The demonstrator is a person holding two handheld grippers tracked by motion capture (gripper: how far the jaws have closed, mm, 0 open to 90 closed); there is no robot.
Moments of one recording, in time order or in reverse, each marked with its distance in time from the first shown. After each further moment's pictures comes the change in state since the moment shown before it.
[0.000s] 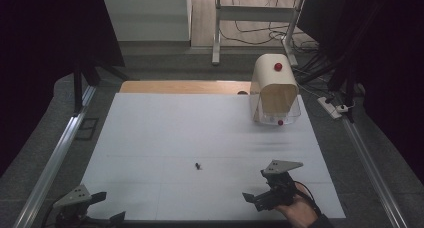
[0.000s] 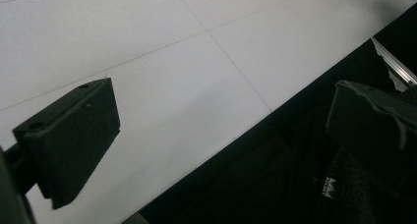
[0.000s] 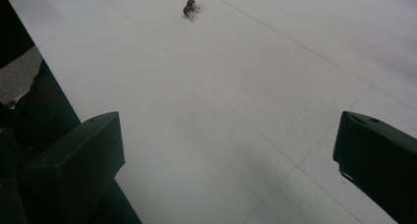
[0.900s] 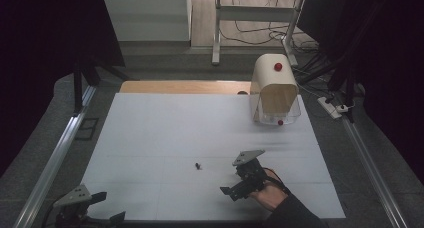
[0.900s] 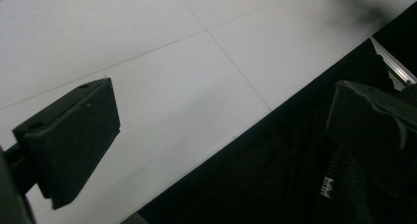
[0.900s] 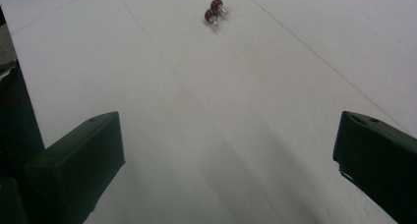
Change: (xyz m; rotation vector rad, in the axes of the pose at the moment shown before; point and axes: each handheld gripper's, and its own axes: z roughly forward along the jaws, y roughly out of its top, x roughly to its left) left arm 0.001 0.000 0.000 0.003 -0.005 -0.001; right arm 0.006 0.037 0.071 0.098 0.067 -0.133
